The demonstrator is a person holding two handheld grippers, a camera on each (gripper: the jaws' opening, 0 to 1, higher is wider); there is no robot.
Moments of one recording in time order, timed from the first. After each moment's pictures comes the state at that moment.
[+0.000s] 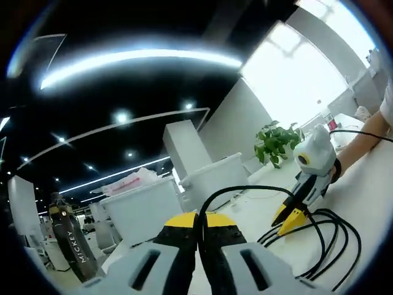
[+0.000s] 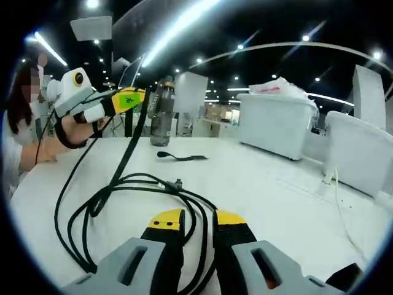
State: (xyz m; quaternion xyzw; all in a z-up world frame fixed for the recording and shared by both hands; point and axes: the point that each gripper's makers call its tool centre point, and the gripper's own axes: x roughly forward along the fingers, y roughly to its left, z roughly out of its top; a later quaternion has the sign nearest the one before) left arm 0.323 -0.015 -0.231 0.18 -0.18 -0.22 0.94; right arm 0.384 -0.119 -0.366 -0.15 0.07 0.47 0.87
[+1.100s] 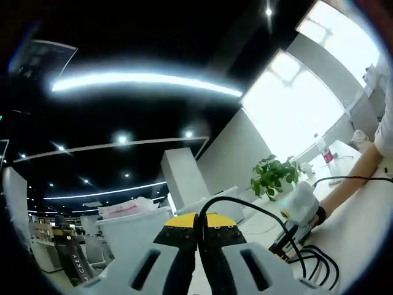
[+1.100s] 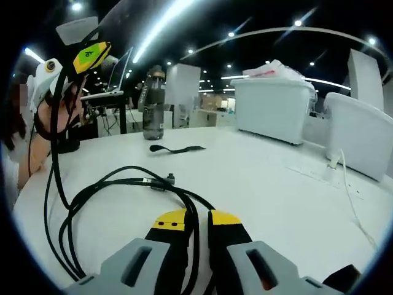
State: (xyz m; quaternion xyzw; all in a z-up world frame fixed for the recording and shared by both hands) left arm 0.283 -0.025 -0.182 0.13 -0.26 -0.25 0.92; right arm 0.395 -0.112 -0.377 -0.12 0.11 0.46 0.88
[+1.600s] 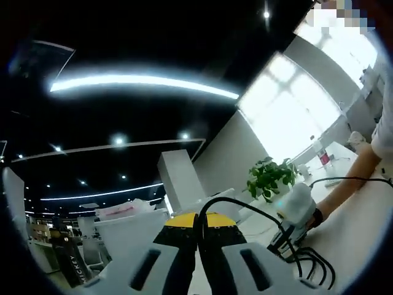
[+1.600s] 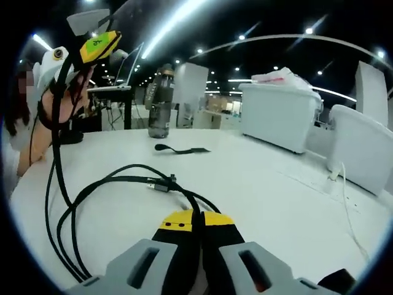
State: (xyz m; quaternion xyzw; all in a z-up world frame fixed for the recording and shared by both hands) left arm 0.282 -0.032 -0.187 0.14 -0.26 -0.26 0.92; right arm 0.390 -0.112 -0.365 -0.14 0.08 0.46 0.87
